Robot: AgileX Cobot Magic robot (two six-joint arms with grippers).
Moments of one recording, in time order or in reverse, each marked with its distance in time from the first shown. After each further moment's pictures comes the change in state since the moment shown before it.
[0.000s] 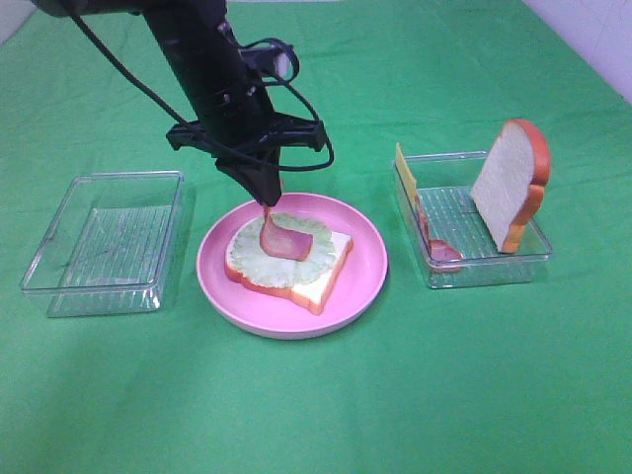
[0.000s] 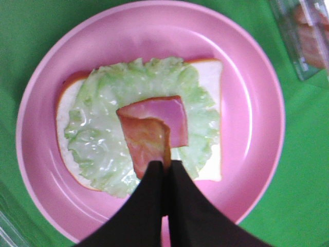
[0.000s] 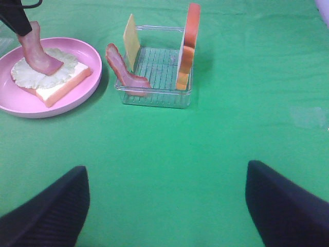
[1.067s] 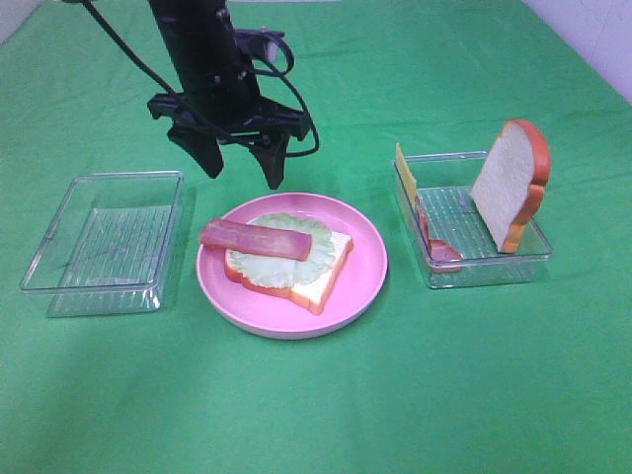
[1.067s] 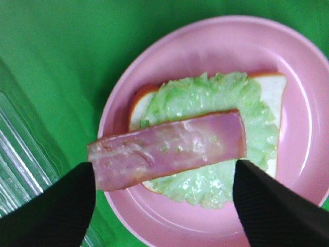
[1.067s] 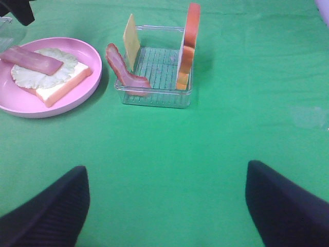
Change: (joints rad) left arm 0.000 0.028 -0.162 0.180 0.096 -0.053; right arm 0.000 0.000 0.000 0.000 0.000 0.000
